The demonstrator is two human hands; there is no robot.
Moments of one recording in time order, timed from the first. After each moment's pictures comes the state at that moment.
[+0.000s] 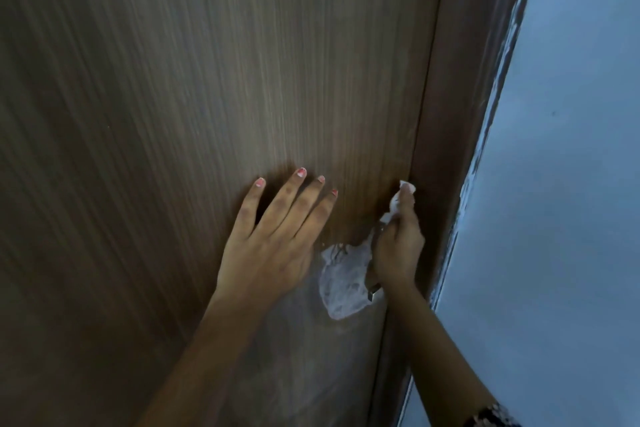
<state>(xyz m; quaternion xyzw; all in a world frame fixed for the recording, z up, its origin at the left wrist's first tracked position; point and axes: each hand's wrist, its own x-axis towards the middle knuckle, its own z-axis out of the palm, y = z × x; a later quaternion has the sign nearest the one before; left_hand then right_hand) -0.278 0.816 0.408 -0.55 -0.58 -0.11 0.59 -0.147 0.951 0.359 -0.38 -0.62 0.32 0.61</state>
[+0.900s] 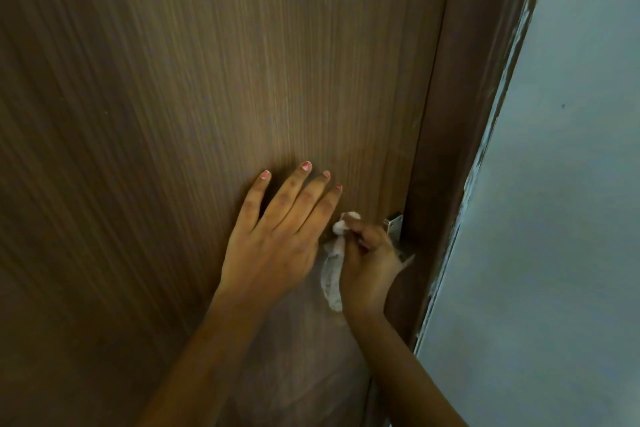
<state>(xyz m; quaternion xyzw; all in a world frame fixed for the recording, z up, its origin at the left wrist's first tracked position) -0.274 0.815 0.411 -0.58 -0.59 -0.14 0.55 -0.174 0.897 0.346 -0.31 -0.60 0.26 0.68</state>
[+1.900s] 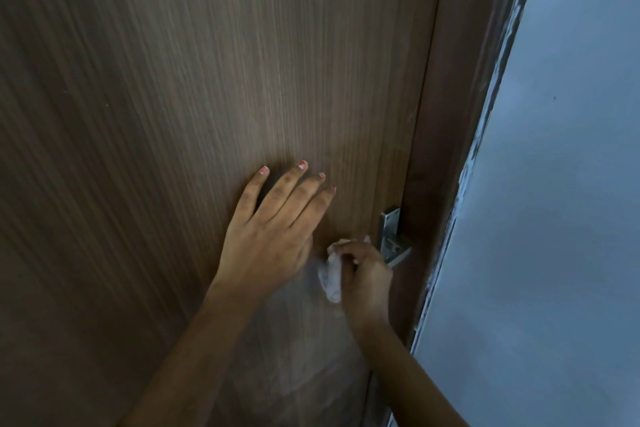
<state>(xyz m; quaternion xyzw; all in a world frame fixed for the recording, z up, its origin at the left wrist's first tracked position) -0.275 0.812 0.409 -0.60 -0.57 -0.17 0.53 -0.153 0.895 0.308 -0.36 -0.72 0.26 0.53</state>
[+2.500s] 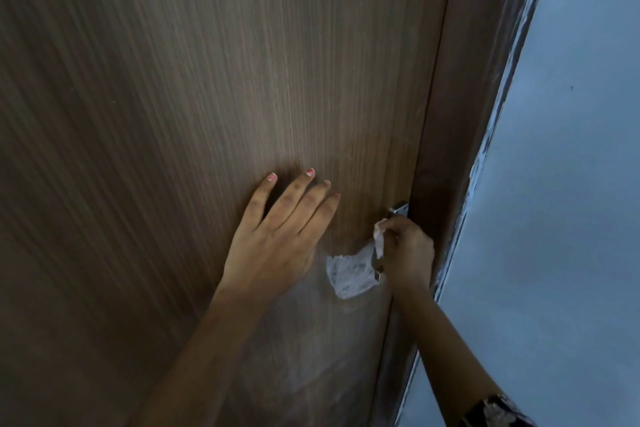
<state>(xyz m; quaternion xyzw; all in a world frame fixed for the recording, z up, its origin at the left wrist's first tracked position) -0.279 0.805 0.395 -0.61 -0.56 -0.14 0.54 -0.128 0.939 0.330 -0.47 -0.69 0.23 0.50</state>
